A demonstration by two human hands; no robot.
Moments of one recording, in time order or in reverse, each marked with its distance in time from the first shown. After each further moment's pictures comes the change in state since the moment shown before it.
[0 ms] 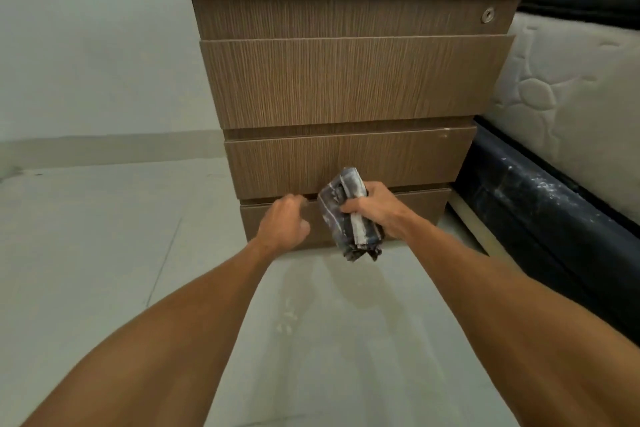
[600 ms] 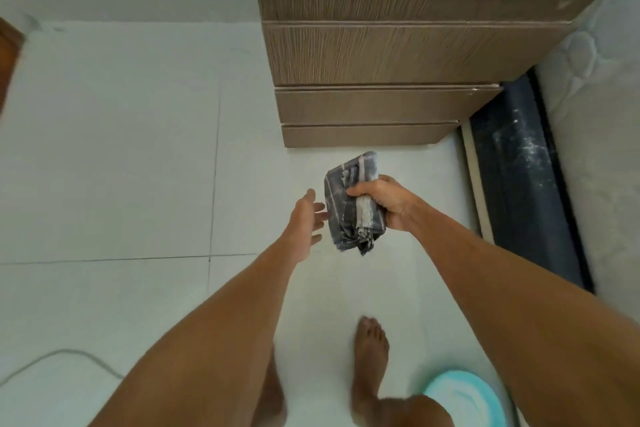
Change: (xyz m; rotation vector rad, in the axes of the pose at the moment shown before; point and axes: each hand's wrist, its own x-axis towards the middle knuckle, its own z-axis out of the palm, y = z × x) left_hand -0.131 0.075 -0.114 -1.095 -0.398 -1.212; right_hand -0.117 -0.129 0.014 0.418 -0.214 0.790
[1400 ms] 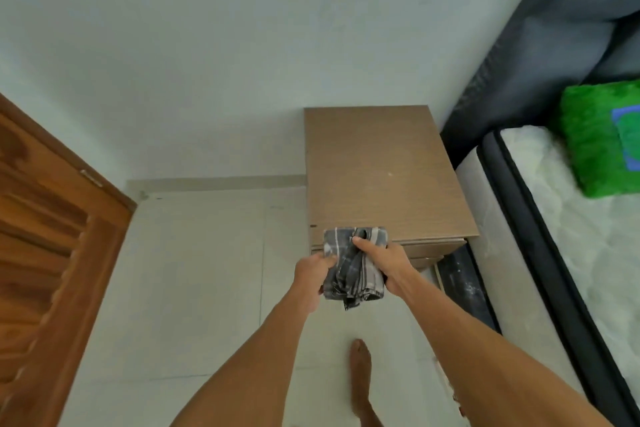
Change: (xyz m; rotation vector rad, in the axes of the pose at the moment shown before) left_hand -0.328 0.284 -0.010 0.006 0.048 0.214; right_hand -0.248 -0.282 0.085 0.186 0.304 -0.178
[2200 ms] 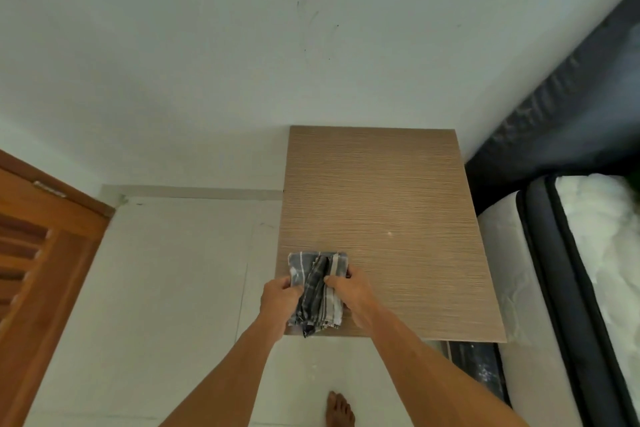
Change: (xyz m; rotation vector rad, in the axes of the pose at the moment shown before) left_hand 0.187 0.074 0.054 0.146 0.242 -0.028; right_hand 0.212 -0.058 0.028 -0.218 -0.176 0.091
